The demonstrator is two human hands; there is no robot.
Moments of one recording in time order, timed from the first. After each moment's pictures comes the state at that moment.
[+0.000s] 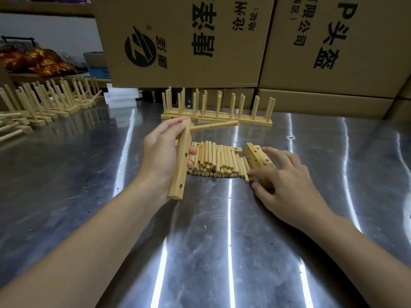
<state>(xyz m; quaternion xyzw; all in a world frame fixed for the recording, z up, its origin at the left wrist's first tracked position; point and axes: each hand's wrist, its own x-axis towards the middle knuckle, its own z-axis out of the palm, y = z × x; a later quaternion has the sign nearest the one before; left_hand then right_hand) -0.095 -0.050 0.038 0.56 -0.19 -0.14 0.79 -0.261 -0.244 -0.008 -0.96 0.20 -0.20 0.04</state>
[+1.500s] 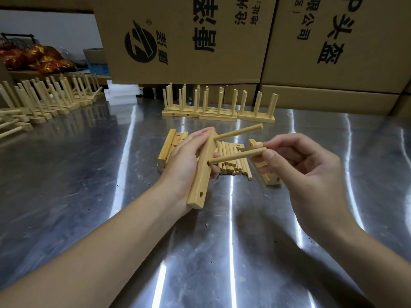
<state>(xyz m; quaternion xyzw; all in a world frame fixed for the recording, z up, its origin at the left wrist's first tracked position) -0.108 -0.071 0.018 0.46 -0.16 -0.33 0.81 -0.273 -0.190 0.024 -0.68 0.03 -0.43 0.59</state>
